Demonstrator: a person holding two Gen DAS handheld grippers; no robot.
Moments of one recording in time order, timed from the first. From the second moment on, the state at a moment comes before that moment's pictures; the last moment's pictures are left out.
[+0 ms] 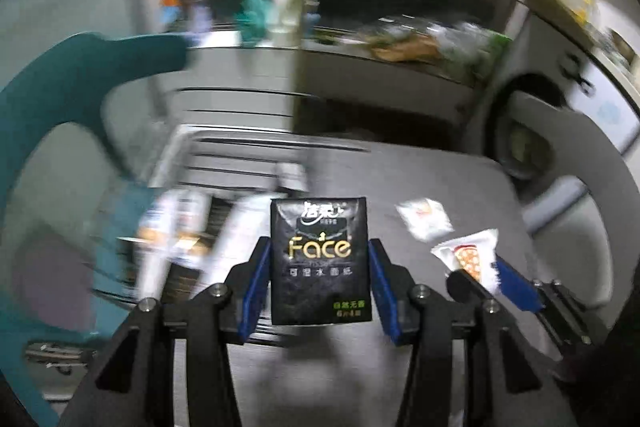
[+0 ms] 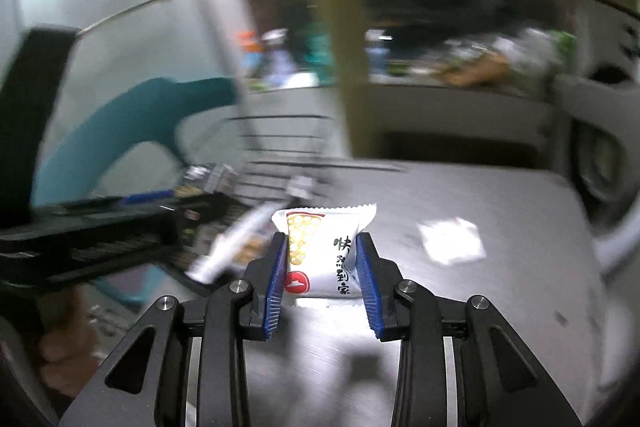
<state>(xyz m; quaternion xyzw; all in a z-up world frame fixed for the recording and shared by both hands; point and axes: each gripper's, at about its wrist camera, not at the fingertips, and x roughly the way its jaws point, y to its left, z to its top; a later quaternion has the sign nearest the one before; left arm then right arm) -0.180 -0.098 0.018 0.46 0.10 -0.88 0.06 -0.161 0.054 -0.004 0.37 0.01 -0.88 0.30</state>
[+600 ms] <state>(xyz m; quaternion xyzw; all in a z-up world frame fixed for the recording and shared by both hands) -0.161 -0.193 -0.009 0.46 0.14 -0.87 0.12 -0.156 -0.045 -0.033 0.38 0.07 -0.86 0.32</state>
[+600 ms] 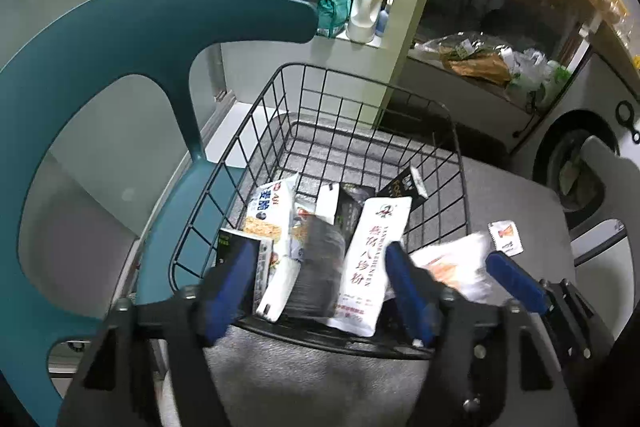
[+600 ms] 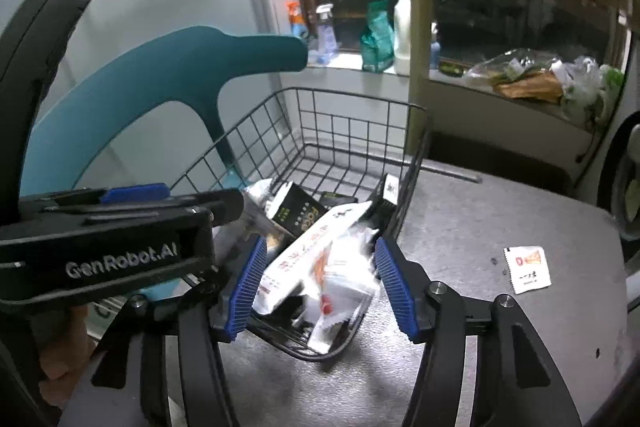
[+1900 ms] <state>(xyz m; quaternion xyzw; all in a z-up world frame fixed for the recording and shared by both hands) -0.251 -0.011 -0.131 0.52 0.12 -0.85 0.01 -0.293 0.141 -0.161 0.45 0.03 -0.87 0.18</state>
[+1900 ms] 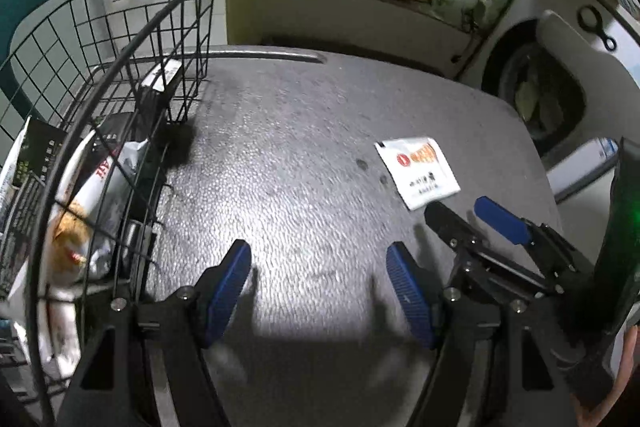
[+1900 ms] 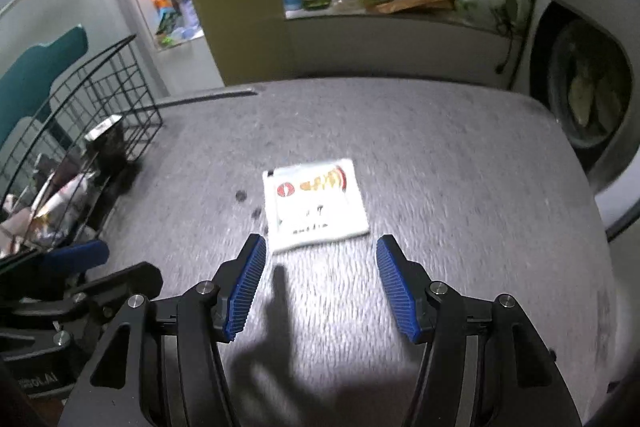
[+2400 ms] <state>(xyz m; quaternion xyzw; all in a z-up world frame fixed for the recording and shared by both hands) -0.263 -0.030 -0.150 0.52 0.18 -0.84 0.03 -0.330 0.107 -0.179 0.45 0.07 -0.87 0.19</state>
